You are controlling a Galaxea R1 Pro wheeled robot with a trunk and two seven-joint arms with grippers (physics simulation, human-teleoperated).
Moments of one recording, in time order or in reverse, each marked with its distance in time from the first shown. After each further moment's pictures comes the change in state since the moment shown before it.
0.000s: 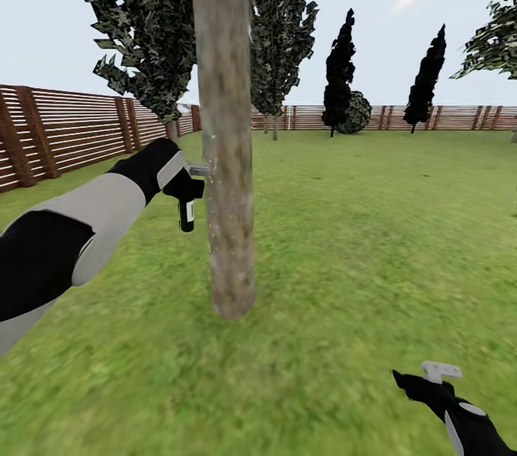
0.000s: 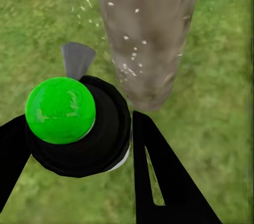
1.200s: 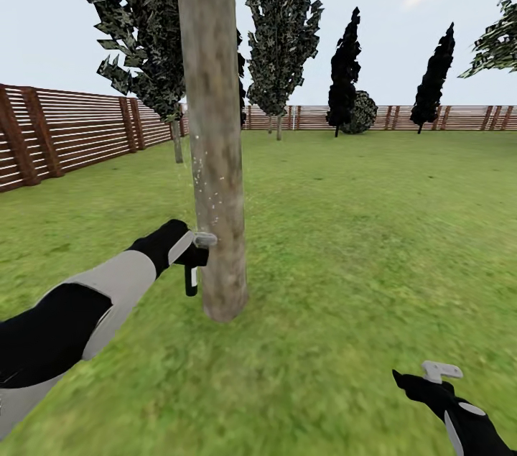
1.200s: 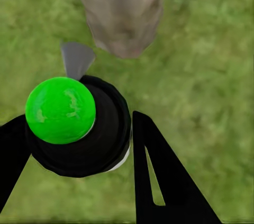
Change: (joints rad) left arm 0.344 0.002 0.001 0.005 -0.004 -0.172 -0.006; right arm 0.000 0.001 0.001 0.000 0.001 0.000 -0.002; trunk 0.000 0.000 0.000
